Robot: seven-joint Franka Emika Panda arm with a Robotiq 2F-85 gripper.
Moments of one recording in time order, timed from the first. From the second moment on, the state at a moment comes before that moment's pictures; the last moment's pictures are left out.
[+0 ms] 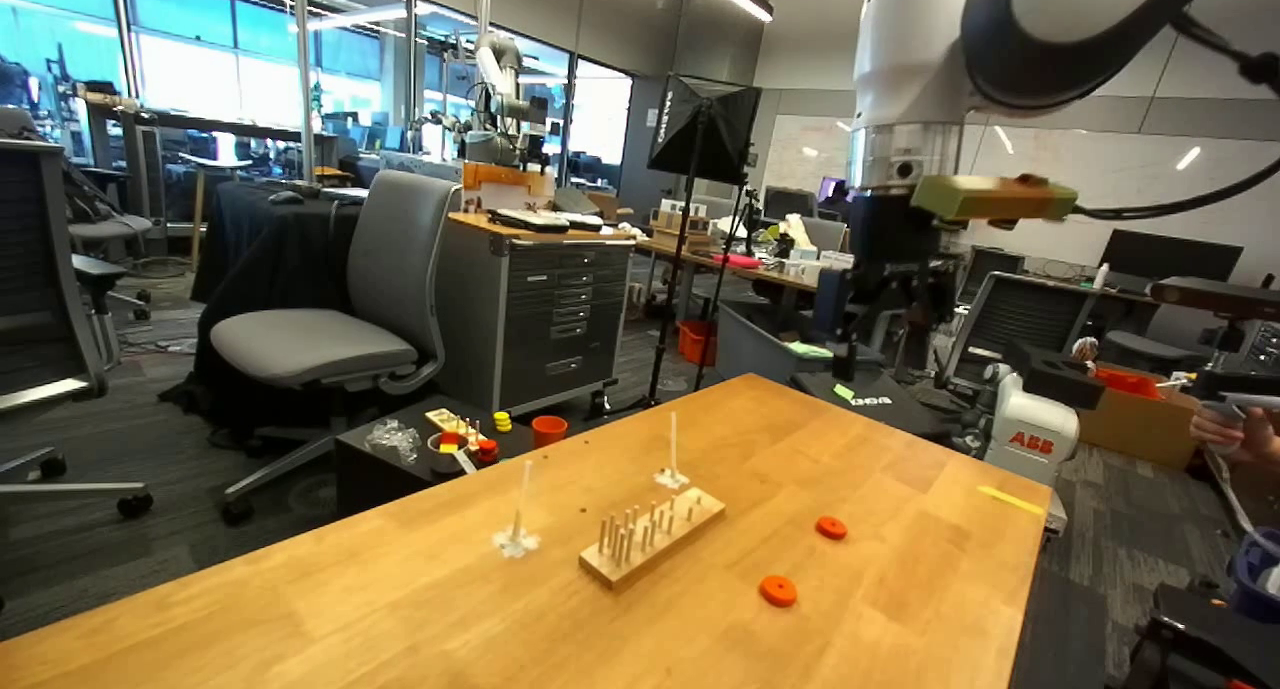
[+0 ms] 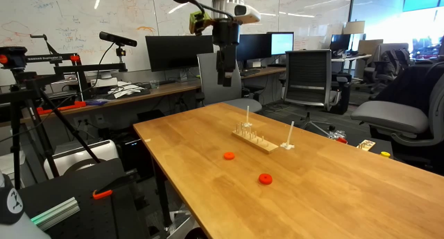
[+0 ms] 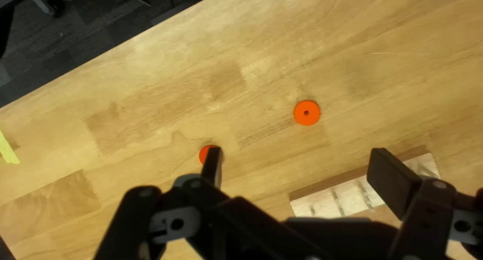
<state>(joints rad) 0.04 0.07 0.17 -2.14 -0.06 2.05 0.63</state>
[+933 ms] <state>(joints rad) 0.19 0.70 -0.01 -1.63 -0.18 1.75 0.77</state>
